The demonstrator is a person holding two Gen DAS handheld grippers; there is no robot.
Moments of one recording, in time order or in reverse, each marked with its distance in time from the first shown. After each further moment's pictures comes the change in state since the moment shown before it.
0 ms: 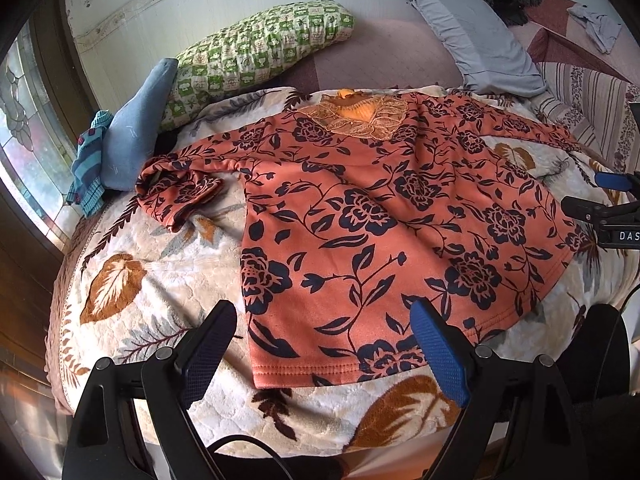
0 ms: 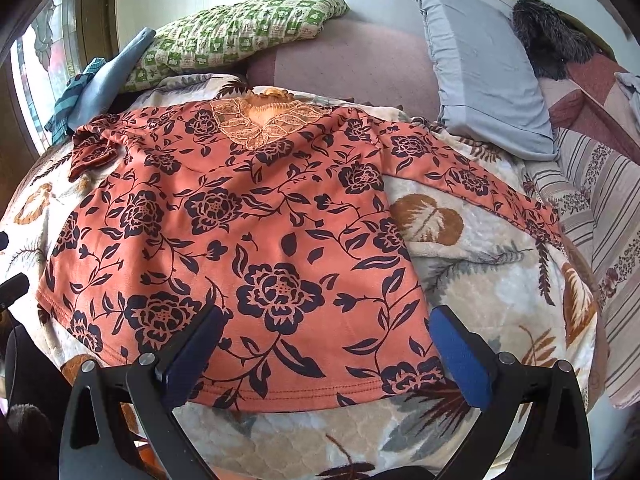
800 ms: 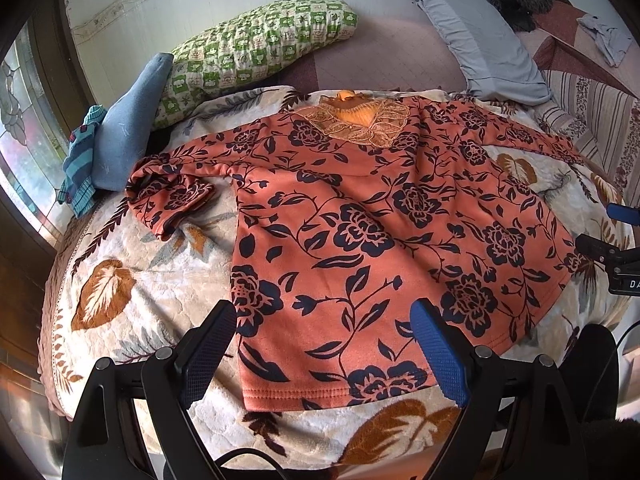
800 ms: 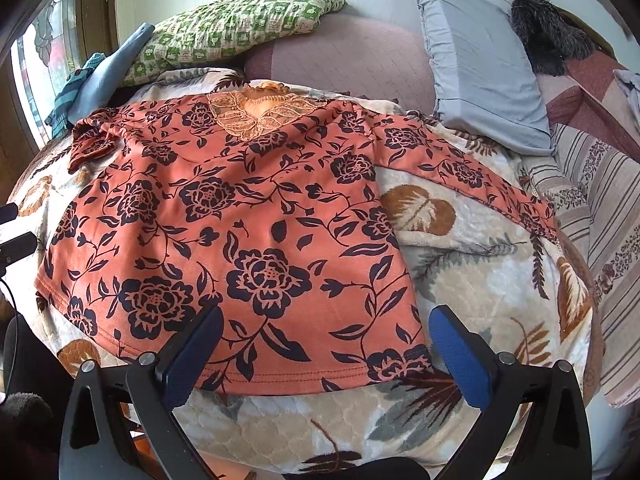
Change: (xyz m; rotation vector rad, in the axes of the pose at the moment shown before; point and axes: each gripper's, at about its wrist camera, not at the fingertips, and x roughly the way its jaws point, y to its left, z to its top) left arm 0.016 0.009 0.027 -0.040 0.025 -0.034; right arm -0.003 -0.012 -0.009 -0.002 0.025 -0.007
